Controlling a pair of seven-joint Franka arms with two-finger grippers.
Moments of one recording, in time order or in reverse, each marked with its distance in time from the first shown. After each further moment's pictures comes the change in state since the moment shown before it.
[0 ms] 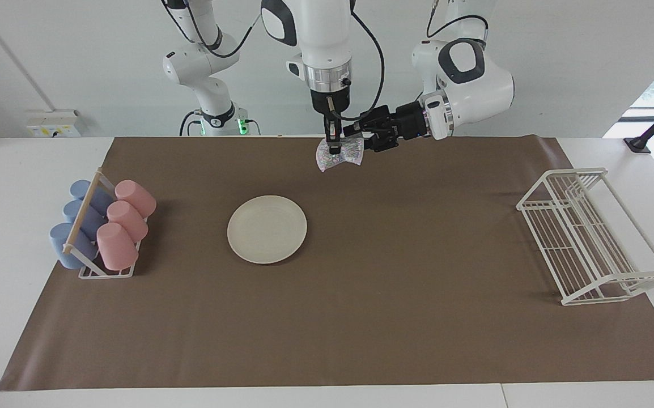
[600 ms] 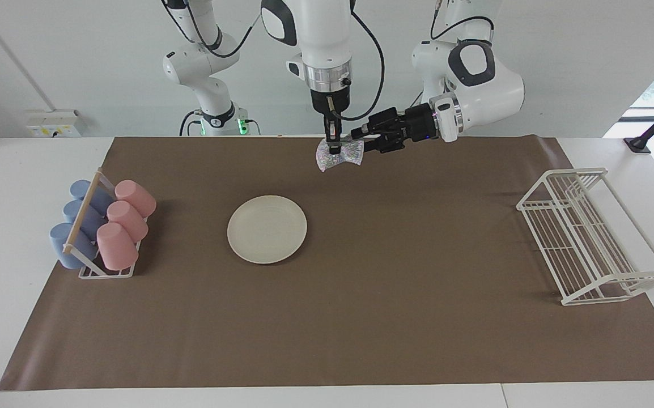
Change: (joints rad) left arm 0.036 0.000 0.005 0.000 0.000 -0.047 0.014; right arm 0.000 0.000 0.000 0.001 0.000 0.000 0.000
